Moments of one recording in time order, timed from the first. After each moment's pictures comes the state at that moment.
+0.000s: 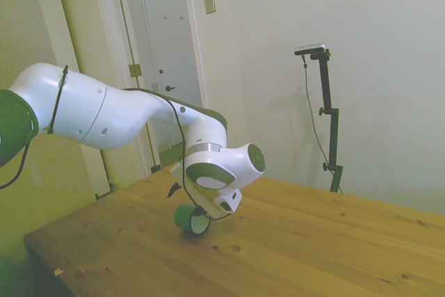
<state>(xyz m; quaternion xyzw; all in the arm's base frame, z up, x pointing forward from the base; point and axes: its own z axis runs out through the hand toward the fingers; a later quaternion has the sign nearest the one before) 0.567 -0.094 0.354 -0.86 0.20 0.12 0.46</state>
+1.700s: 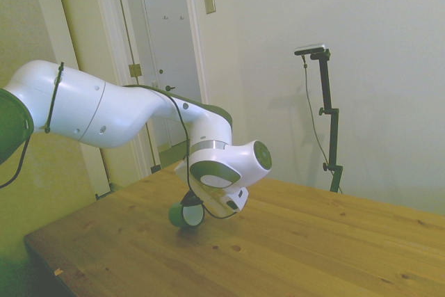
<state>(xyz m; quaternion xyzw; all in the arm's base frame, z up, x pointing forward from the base) 0.564 -0.113 0.388 -0.87 0.19 0.08 0.45</state>
